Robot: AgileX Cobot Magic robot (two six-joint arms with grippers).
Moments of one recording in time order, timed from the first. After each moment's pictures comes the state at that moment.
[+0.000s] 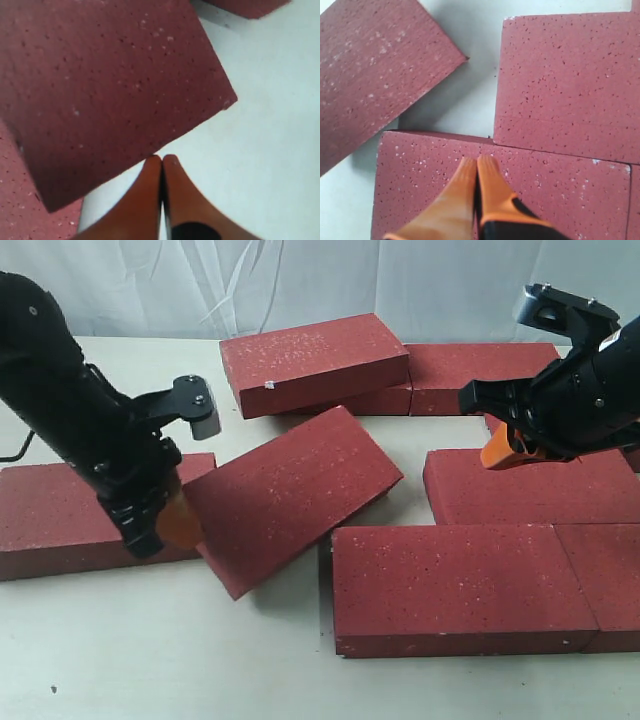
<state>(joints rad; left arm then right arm) -0.34 1.68 -1.01 -0.55 0.97 1.15 0.20 1.46 -0.97 0.43 0.81 -0.10</state>
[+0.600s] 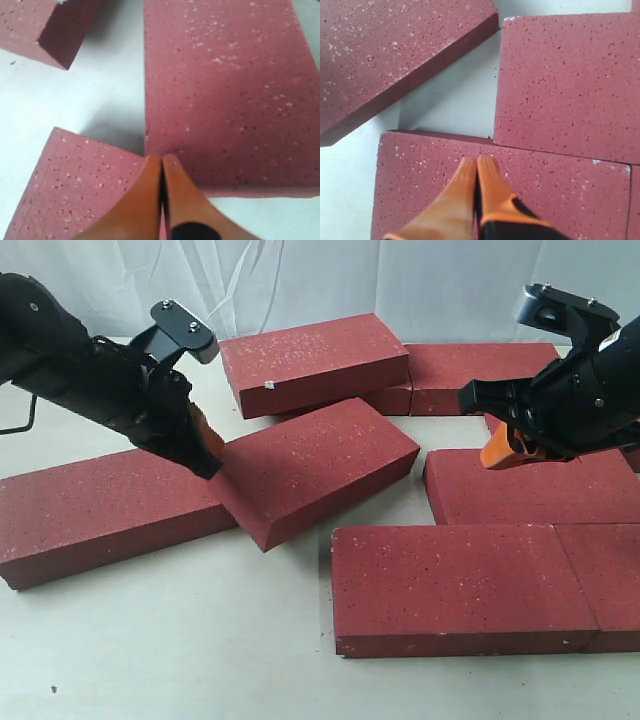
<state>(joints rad) -0.34 1.69 -1.01 -0.66 0.51 1.00 0.20 1.46 -0.97 0.43 0.81 -0.10</state>
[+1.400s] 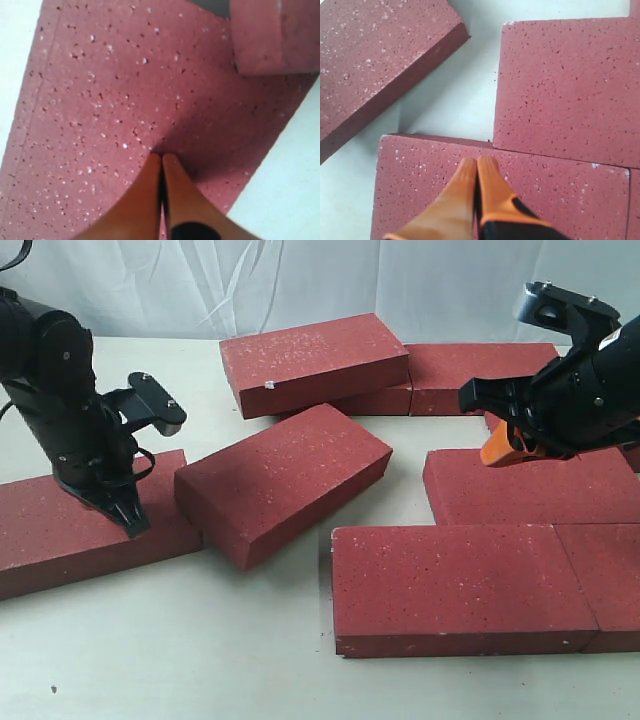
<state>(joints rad) -0.34 1.77 -1.03 0.07 0.83 0.45 0.20 1.46 -0.97 0.43 0.80 -0.10</state>
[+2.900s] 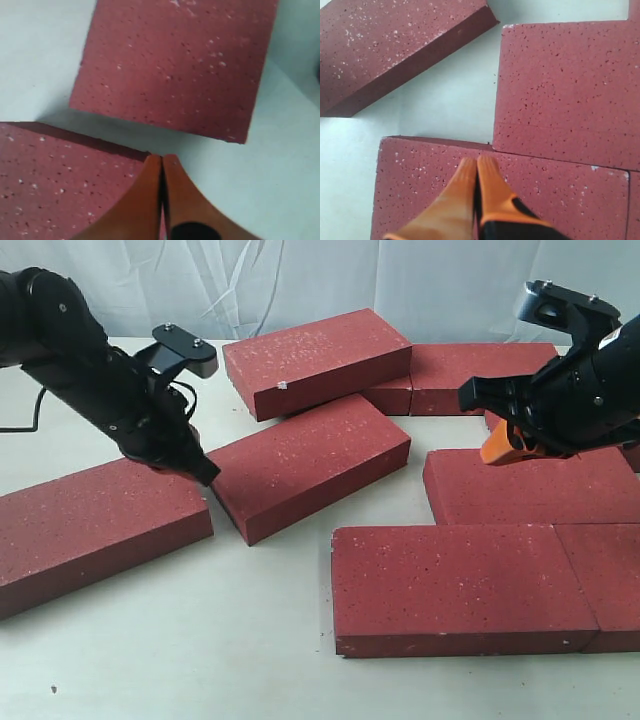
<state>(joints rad) -0.34 1.76 -1.10 -0.43 0.69 0.68 0.20 1.46 -0.97 0.43 0.79 -0.10</state>
